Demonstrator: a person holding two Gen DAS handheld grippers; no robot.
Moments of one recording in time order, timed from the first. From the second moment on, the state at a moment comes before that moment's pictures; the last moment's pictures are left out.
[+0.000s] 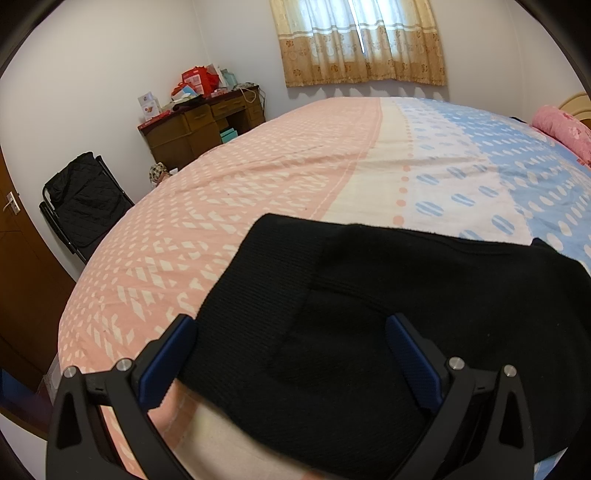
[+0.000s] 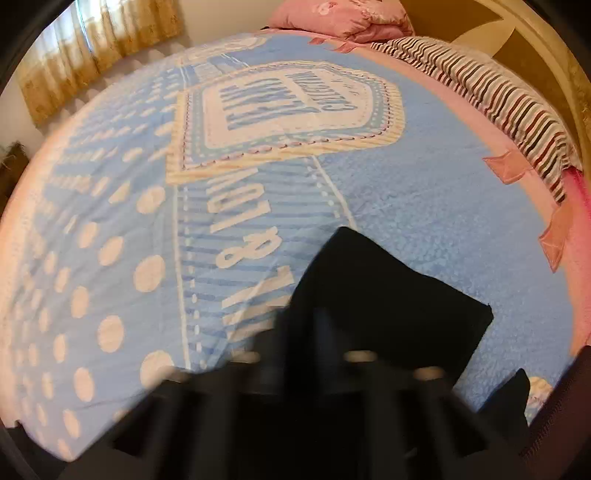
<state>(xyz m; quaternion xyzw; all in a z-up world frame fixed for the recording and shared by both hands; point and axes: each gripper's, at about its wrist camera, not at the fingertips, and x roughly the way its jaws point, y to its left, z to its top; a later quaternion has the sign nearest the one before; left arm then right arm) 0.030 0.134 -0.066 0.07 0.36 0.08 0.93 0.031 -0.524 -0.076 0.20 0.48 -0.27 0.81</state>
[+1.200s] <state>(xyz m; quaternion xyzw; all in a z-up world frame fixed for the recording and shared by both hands) 0.030 0.136 -0.067 0.07 0.36 0.08 0.93 -0.208 -0.579 -0.057 0.25 0.36 -0.28 0.85</state>
